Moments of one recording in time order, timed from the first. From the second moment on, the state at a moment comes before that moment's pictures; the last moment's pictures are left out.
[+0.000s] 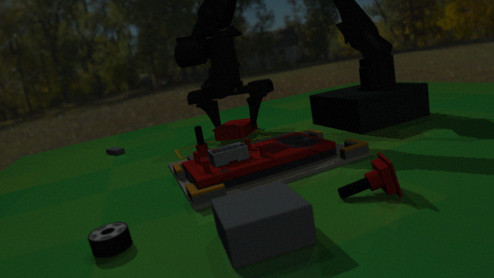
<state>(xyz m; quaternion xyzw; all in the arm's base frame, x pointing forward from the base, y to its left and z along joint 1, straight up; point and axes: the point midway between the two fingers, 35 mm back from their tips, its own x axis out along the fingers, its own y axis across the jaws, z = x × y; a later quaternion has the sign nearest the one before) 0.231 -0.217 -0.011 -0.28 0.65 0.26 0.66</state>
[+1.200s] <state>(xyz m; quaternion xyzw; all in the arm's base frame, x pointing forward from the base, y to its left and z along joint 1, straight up) 0.229 -0.214 0.047 -0.27 0.65 0.26 0.66</state>
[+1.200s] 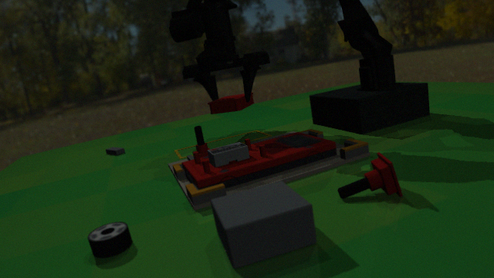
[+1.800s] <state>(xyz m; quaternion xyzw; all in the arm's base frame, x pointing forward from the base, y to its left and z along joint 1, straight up) 0.232 -0.212 0.082 -0.27 0.65 0.26 0.66</state>
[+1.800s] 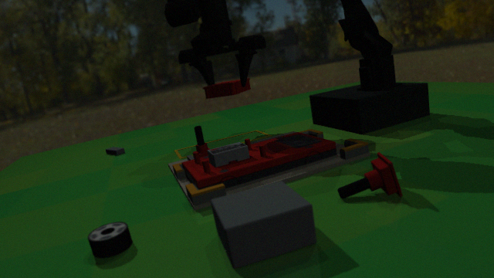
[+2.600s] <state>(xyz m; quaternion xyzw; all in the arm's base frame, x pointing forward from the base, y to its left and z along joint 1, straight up) 0.302 -0.135 0.081 -0.19 0.66 0.18 0.70</state>
